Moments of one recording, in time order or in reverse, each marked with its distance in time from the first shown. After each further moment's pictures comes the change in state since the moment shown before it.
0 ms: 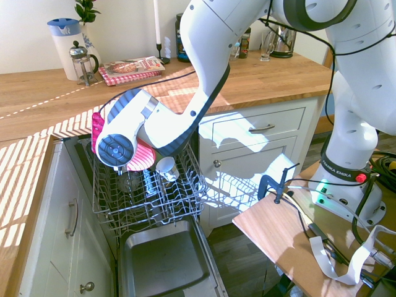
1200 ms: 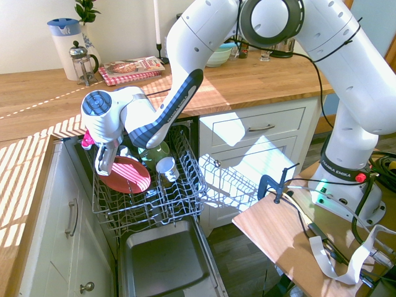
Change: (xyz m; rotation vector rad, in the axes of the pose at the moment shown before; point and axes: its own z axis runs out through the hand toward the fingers) arm 0.037 -0.005 0.085 0.347 -0.553 0.245
